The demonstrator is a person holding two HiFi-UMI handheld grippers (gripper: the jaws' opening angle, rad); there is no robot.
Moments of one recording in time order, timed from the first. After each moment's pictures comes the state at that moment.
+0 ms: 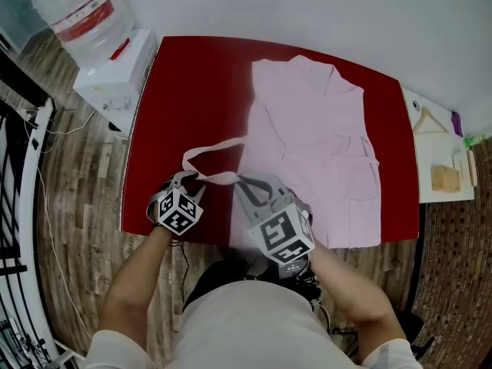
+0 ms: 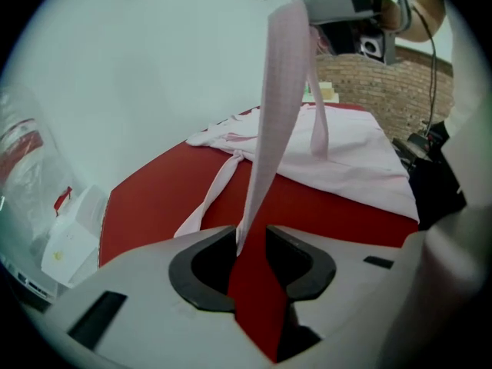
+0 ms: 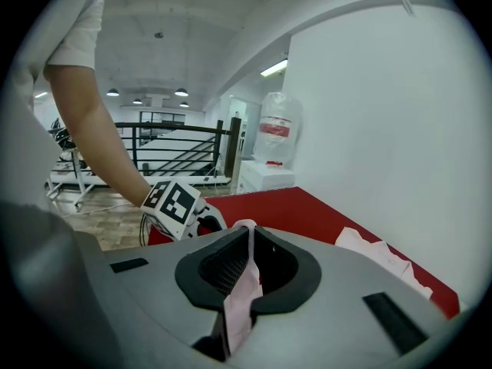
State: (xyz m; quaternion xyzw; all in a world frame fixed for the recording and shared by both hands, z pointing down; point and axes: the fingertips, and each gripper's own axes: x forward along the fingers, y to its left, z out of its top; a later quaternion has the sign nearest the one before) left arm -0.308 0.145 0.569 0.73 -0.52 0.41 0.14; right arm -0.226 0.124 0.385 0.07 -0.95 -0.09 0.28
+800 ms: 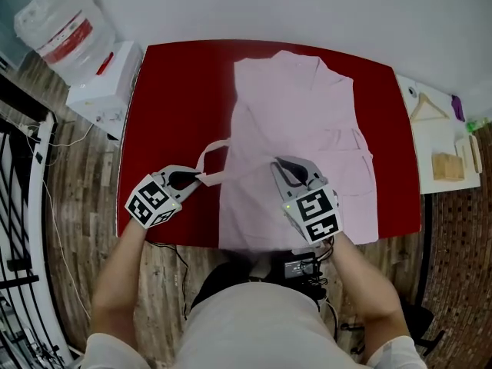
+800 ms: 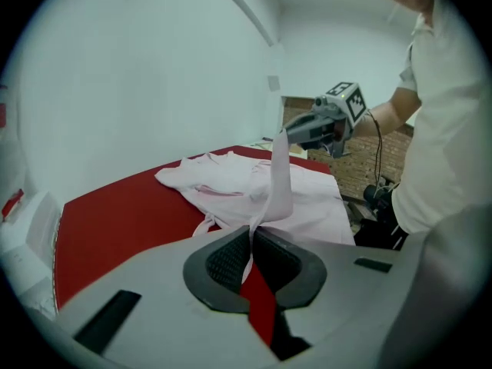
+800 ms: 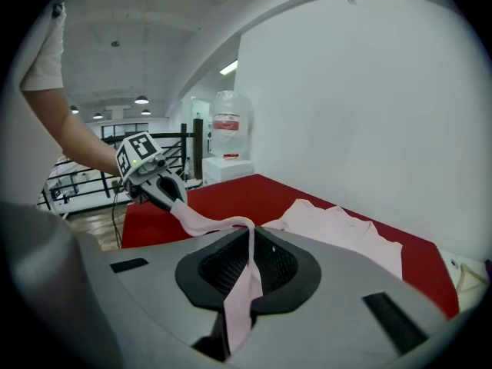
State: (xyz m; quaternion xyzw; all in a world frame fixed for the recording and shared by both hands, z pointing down) left arm -0.264 0.114 0.470 0.85 -0.43 0.26 0.18; right arm -0.131 0.019 0.388 0.18 -0.94 -0.01 0.27
